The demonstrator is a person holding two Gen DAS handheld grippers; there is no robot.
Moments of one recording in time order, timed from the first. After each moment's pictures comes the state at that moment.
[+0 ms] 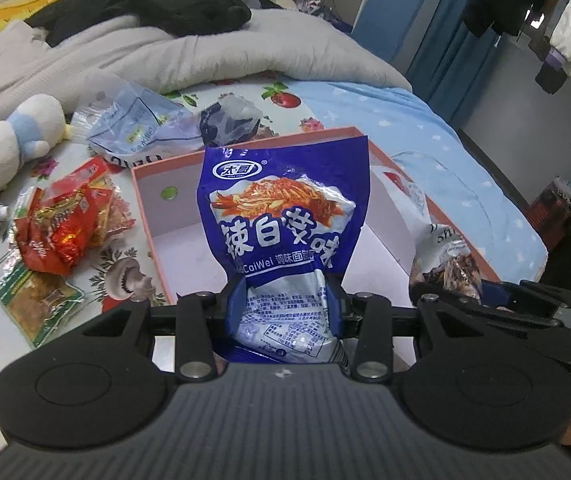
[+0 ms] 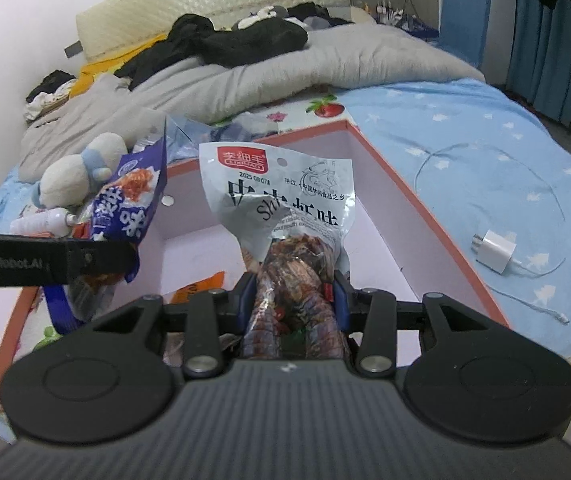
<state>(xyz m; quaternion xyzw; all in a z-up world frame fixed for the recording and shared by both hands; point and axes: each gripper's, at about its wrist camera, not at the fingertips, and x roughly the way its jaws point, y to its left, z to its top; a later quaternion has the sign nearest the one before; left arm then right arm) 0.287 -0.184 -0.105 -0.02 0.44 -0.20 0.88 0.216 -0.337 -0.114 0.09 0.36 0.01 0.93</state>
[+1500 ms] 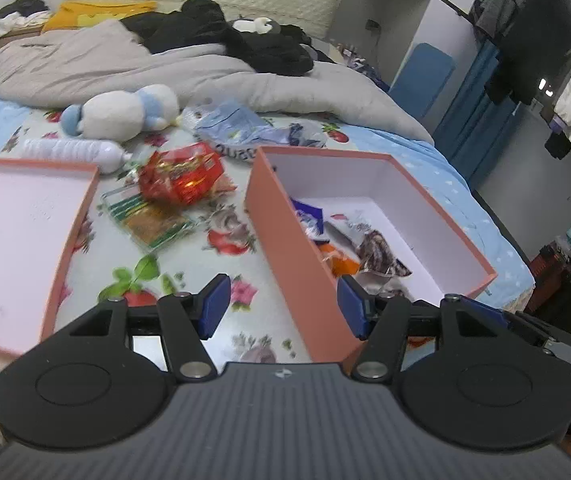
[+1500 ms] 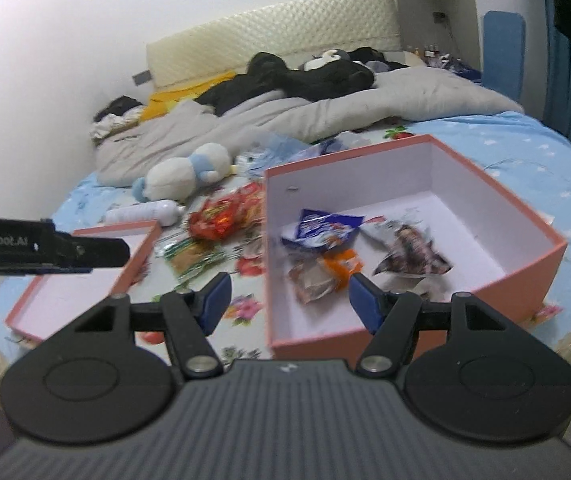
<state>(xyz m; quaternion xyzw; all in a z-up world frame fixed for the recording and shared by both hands) 0.087 -0.028 -0.066 -0.10 0.37 -0.13 0.91 0.069 -0.236 -0.093 0.10 0.28 0.09 0.95</state>
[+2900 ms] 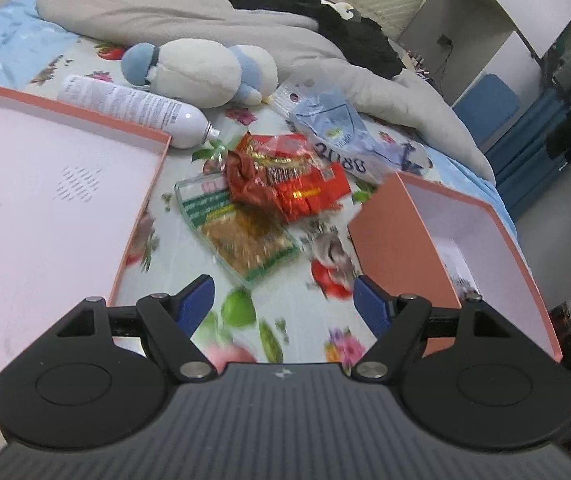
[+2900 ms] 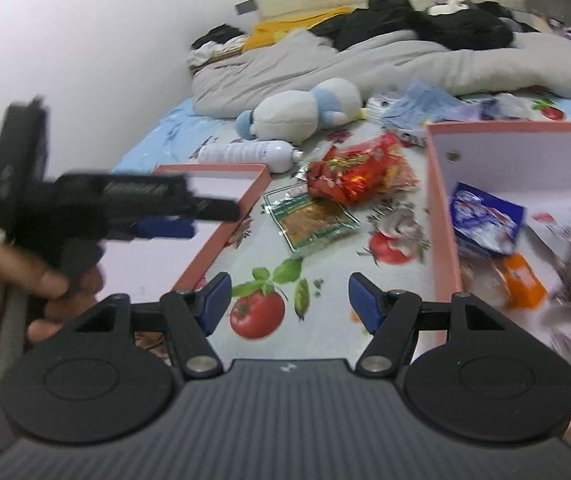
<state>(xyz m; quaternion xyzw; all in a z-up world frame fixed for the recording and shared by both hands) 0.245 0.098 -0.152 -0.20 0.42 -0.08 0.88 0.185 -0.126 -0.114 0.05 0.36 0.26 0.90</state>
